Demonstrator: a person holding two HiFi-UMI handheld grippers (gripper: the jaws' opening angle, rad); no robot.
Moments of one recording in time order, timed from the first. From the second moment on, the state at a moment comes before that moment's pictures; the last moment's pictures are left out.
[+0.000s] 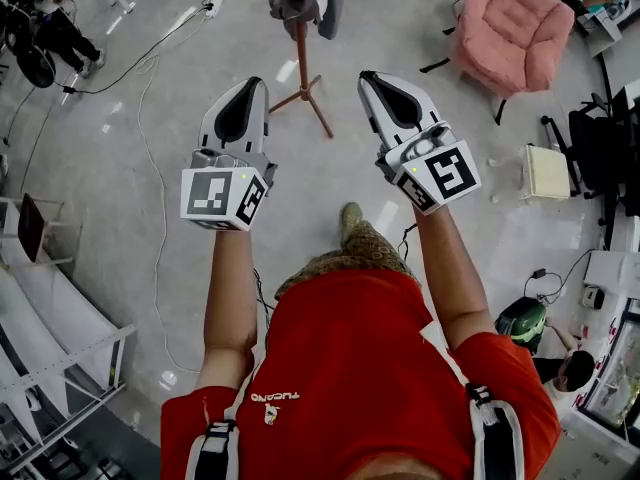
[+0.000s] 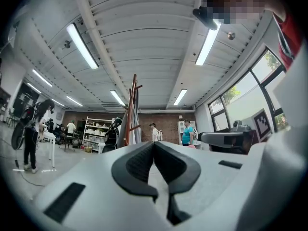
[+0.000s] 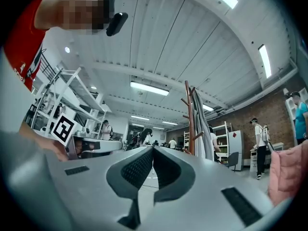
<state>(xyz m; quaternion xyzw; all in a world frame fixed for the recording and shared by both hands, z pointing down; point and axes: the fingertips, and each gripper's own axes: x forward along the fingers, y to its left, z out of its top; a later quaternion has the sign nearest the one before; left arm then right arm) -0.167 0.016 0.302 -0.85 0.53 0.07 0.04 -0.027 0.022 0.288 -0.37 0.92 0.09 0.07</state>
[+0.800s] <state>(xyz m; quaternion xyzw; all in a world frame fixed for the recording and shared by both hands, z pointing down) -0.168 -0.232 0.333 -0.82 0.58 0.02 0.02 -0.029 -0.221 0.283 -0.30 0.94 0.10 0.10</state>
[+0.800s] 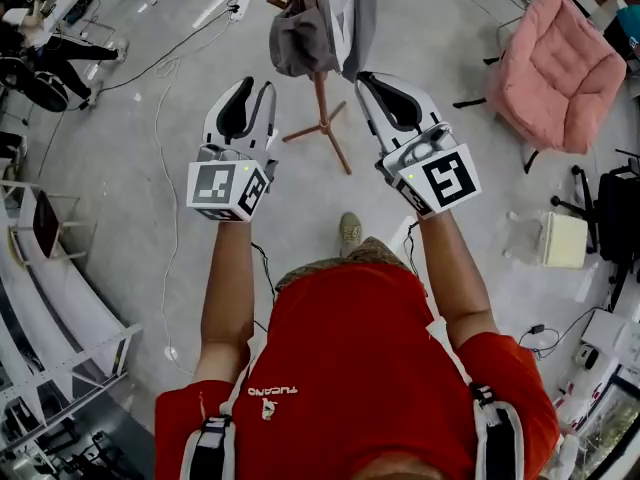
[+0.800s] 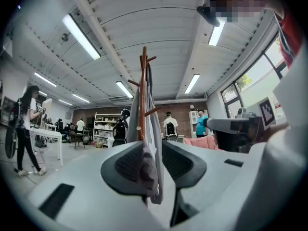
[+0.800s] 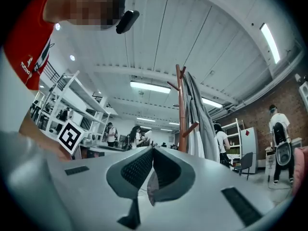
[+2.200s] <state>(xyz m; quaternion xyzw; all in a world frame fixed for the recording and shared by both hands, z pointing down) -0.182 -0.384 0.391 -0.81 0.58 -0.05 -0.03 -0.026 -0.304 0.311 -0.34 0.93 0.08 0.04</state>
